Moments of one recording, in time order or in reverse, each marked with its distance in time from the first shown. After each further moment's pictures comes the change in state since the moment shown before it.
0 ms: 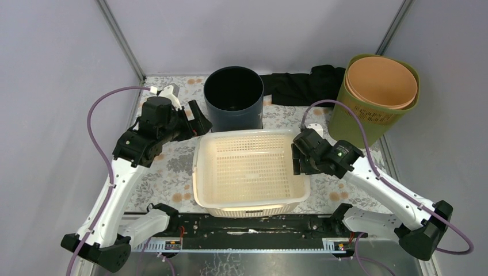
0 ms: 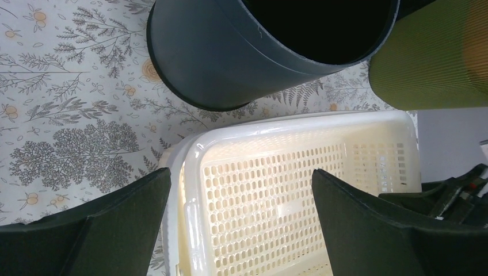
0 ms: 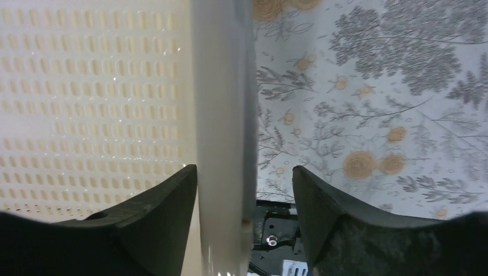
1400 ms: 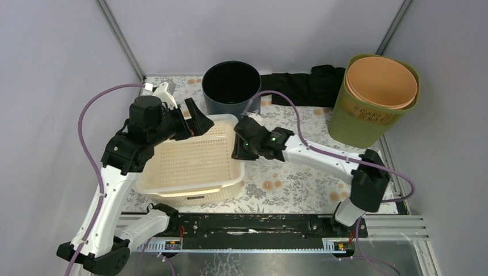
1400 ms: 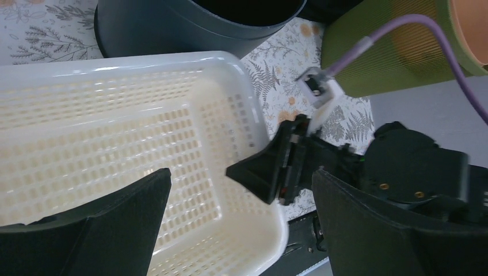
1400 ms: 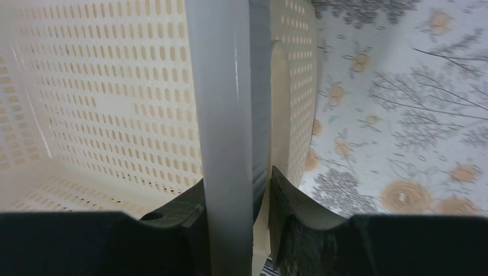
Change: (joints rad) left arm 0.000 -0.034 0.085 -0.026 0.114 -0.001; right arm 0.198 0.537 0.244 0.533 -0.204 0.315
